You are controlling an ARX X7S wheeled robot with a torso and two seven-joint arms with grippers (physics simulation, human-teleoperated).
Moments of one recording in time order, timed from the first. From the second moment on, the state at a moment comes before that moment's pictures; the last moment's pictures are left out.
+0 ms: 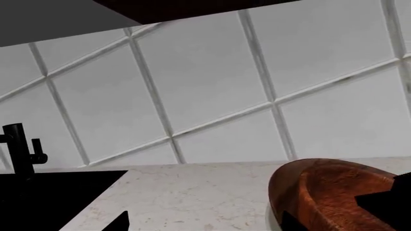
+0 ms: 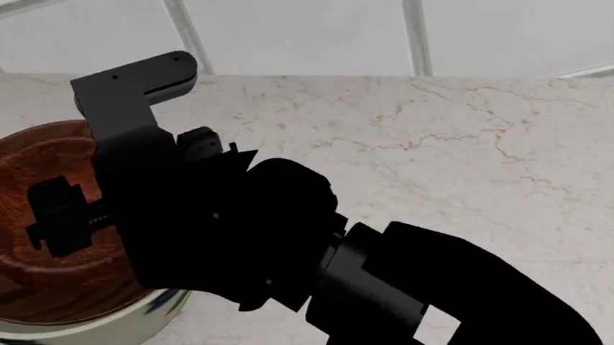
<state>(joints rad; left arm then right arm) 0.24 -0.70 -0.91 0.97 -1.09 -0.83 -0.29 1.51 0.02 -1.33 0.43 1.64 0.56 0.61</state>
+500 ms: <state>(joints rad) 0.23 -0.72 -0.90 0.97 -1.11 -0.82 -0.30 1.58 0.16 -1.30 0.19 1.64 0.53 0.73</state>
